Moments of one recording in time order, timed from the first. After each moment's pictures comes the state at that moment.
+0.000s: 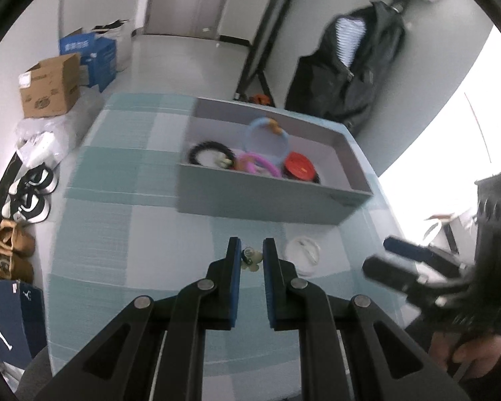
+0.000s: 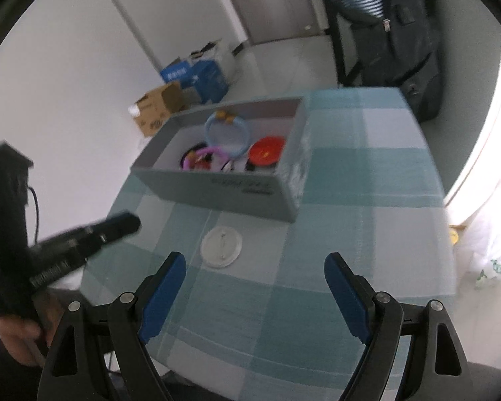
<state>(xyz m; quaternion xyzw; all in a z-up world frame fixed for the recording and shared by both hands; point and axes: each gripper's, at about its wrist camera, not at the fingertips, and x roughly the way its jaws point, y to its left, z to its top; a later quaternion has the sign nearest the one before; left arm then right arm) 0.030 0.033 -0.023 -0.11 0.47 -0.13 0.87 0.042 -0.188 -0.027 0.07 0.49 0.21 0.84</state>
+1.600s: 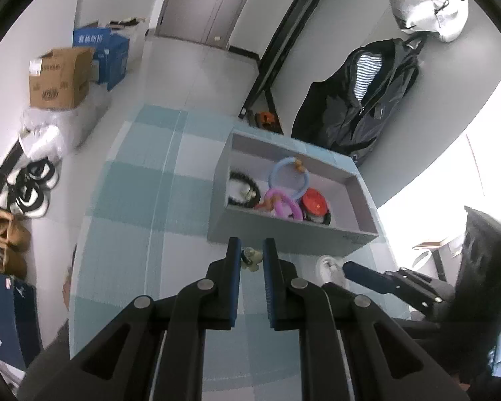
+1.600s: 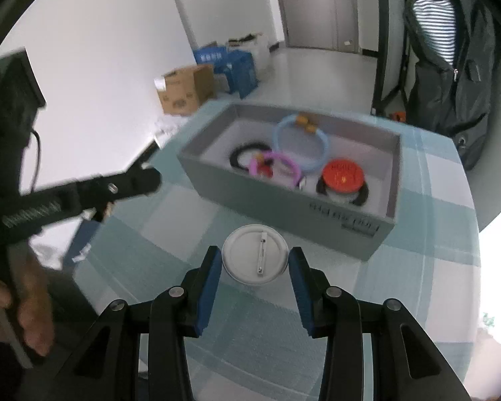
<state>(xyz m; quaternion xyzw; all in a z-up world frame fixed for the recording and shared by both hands) 0.047 0.067 -0.009 -0.16 0.44 -0.14 0.87 0.044 -0.117 -0.014 -0.01 0.46 0.25 0.85</state>
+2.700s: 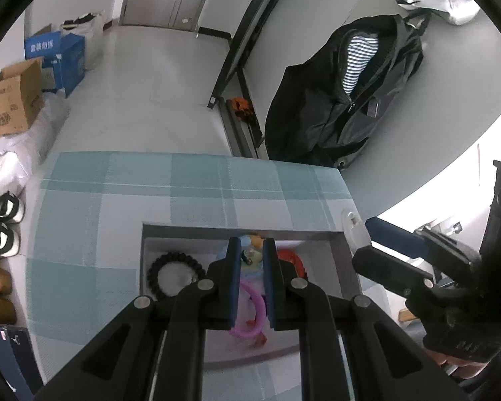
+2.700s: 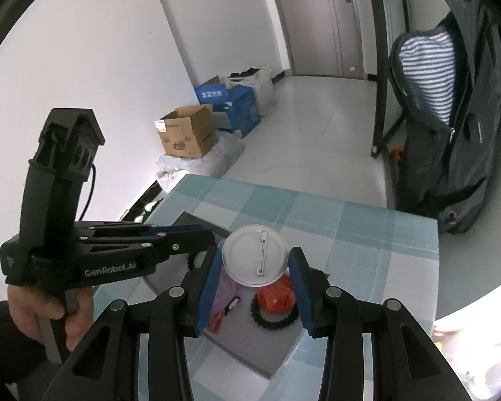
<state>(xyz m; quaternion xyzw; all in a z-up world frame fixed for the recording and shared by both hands) 0.148 0.016 -0.008 -0.14 0.49 -0.19 0.84 0.149 -0.161 0.027 0.01 0.42 0.28 0.86</state>
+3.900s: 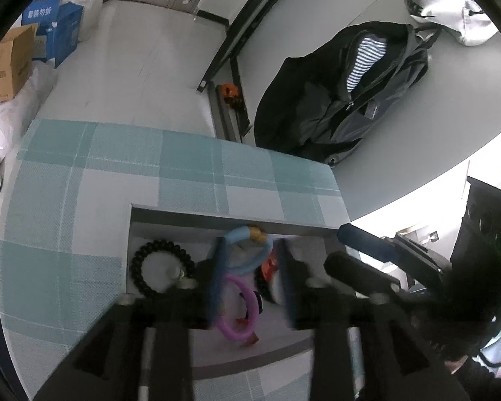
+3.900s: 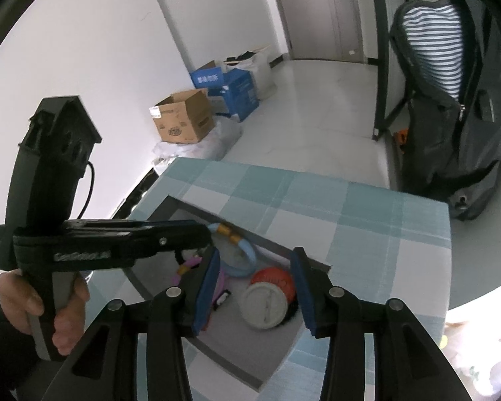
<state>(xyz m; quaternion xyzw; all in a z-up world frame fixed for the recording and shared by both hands) 0.156 0.019 -0.021 -0.19 0.50 -0.22 0.81 0.160 -0.159 0.003 0.01 0.45 0.28 0.85</state>
